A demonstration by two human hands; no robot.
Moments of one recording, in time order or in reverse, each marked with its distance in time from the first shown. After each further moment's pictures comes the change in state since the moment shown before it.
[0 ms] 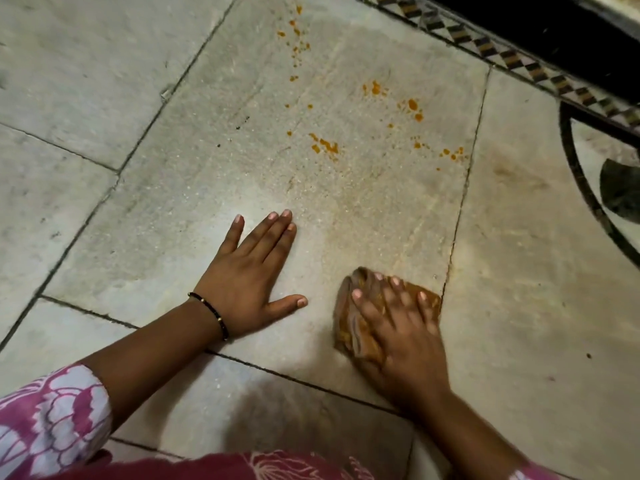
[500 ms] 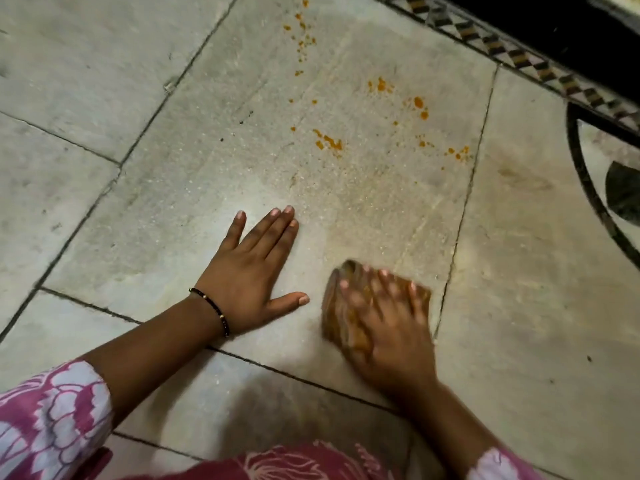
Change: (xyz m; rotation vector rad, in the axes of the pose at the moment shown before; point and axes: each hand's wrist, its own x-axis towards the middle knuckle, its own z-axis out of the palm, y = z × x) left_hand 0.001 0.001 0.001 0.008 -0.001 -0.006; right_hand 0.016 -0.009 0.000 0.002 -0.012 -0.012
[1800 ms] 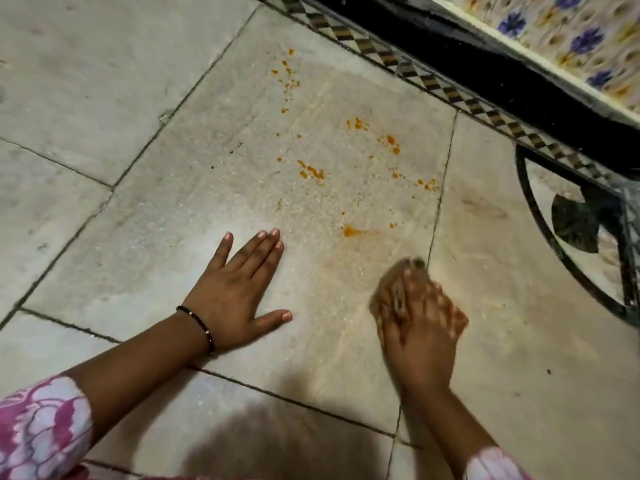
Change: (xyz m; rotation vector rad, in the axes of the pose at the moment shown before) left_hand 0.000 -0.002 0.000 0.004 -0.004 0.009; right_hand 0.005 0.048 -0.005 0.030 0.186 0.485
